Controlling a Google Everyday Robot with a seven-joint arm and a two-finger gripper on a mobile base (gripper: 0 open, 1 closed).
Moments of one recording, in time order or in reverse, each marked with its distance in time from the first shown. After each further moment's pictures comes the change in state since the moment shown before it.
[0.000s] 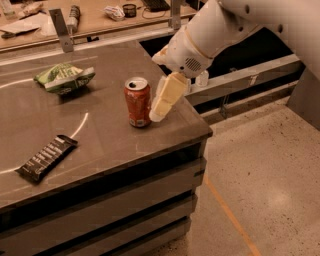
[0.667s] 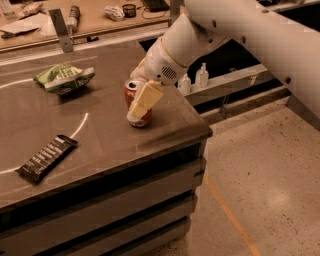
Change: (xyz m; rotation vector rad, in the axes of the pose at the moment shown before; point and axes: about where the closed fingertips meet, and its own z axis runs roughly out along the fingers) arm -0.022 -0.004 0.052 -0.052 -0.033 -0.015
